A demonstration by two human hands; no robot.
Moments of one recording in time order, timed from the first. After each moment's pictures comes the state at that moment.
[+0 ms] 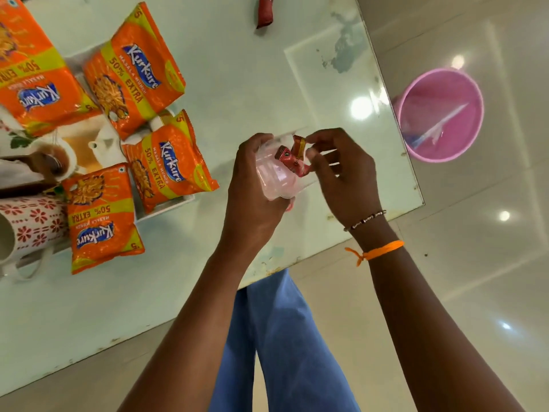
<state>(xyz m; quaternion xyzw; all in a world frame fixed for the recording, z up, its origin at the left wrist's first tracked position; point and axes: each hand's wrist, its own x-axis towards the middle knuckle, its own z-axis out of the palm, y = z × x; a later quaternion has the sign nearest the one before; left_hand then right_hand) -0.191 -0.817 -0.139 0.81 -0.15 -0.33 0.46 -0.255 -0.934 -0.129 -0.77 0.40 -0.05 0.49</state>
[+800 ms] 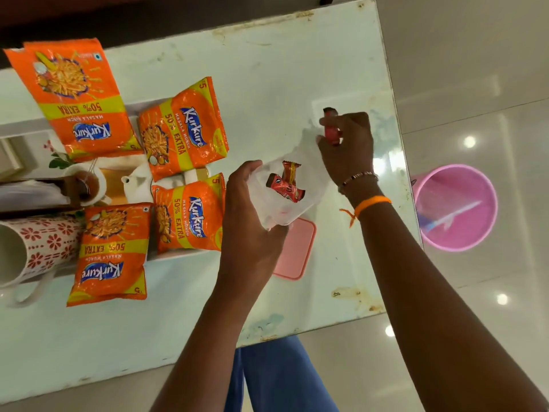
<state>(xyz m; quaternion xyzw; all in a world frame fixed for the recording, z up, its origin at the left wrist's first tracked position) -0.142 -0.838 -0.124 0.83 -0.04 -0.24 0.50 -0.120 -1.007 -0.185 -0.84 0.38 -0.02 0.39</state>
